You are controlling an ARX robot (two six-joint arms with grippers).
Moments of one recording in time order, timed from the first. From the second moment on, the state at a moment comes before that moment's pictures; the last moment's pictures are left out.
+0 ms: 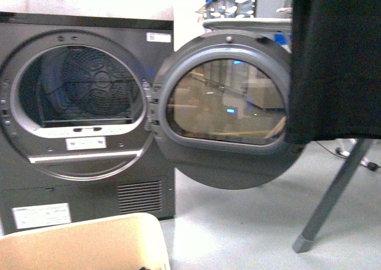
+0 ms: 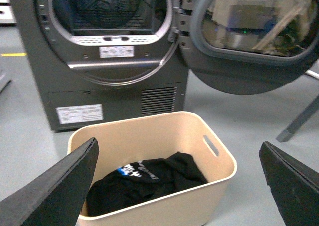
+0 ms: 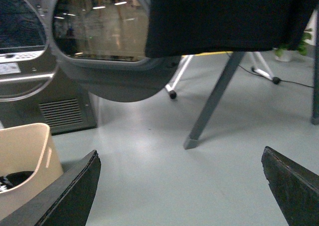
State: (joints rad) left arm 0.00 0.00 0.02 0.00 0.00 -0.01; right arm 0.00 0.00 0.01 0.00 0.00 0.00
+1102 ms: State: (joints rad) left arm 0.08 0.92 0.36 0.16 -0.15 -0.08; right arm 0.07 0.87 0.23 0.31 0.03 0.18
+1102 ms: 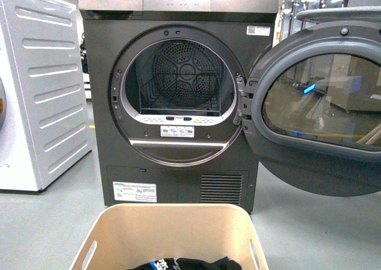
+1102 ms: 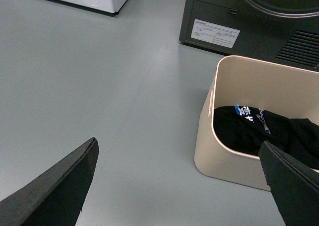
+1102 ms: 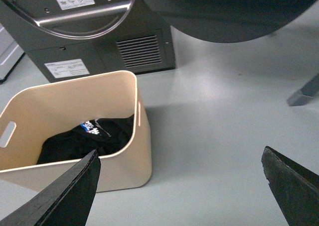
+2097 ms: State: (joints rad) left arm 0.00 2.22 1.22 0.22 -0.11 0.00; right arm 0.19 2.28 1.31 0.18 0.11 0.16
